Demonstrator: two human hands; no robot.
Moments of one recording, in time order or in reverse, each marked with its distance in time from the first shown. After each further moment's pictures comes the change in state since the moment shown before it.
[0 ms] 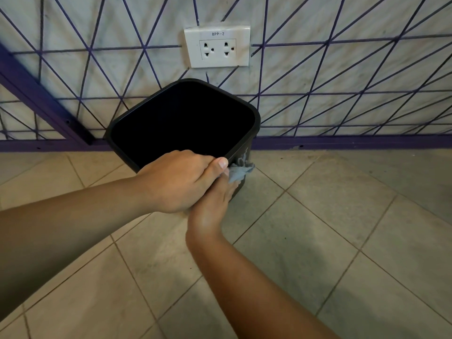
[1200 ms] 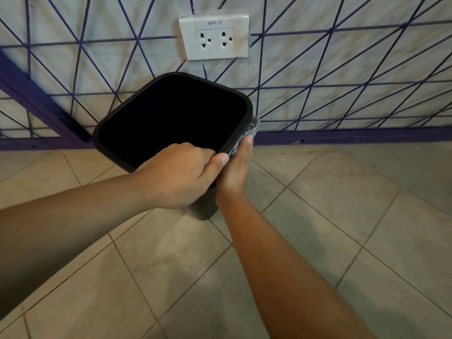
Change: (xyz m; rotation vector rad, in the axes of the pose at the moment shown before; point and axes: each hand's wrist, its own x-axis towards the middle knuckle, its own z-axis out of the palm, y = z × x) left_hand 0.010 0.001 0.002 0.060 0.008 -0.076; right_hand 0.067 -0.018 -0.005 -0.130 -0.052 -0.246
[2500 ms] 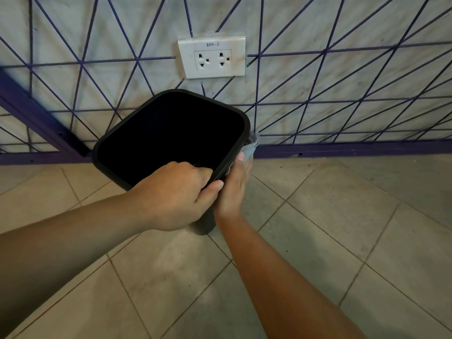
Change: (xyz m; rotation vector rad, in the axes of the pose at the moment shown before) left_hand -0.001 -0.006 -0.002 0.129 -0.011 0.092; right_hand 0.000 0.006 -0.008 -0.036 -0.072 -0.180
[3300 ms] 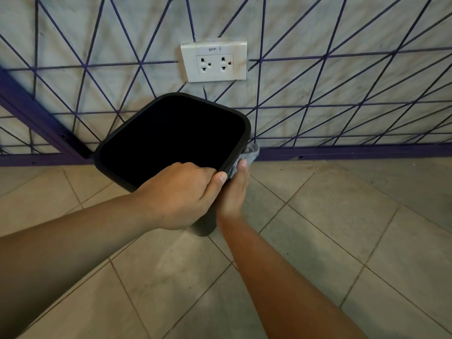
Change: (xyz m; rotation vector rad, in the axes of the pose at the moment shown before) left_hand 0.003 0.008 -0.002 -0.099 0.036 -0.046; right_hand 0.008 0.020 0.003 0.080 0.029 0.087
